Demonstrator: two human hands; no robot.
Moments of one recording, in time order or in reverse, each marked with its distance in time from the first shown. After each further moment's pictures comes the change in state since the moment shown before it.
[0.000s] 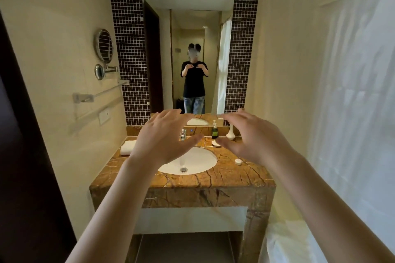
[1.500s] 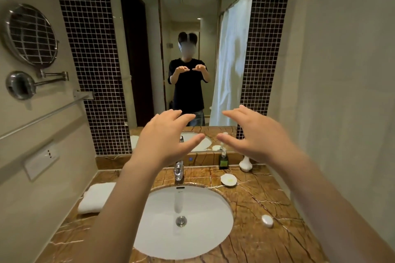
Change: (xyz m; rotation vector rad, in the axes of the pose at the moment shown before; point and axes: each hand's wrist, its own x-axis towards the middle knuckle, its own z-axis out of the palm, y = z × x) left_hand 0.350 -0.183 0.242 -0.095 -0.043 0.014; right_hand 0.380 0.140 0.214 -0.004 0.038 -0.002
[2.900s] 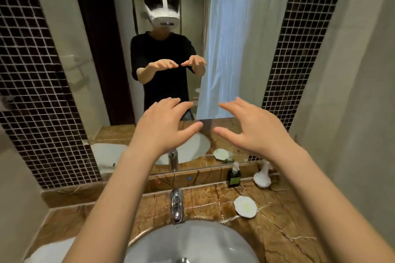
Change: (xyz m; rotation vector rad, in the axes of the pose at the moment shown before) left_hand 0.246 -0.181 0.177 -0.053 -0.045 0.086; right_hand 0.247 0.070 0.196 -0.001 -0.053 0.082
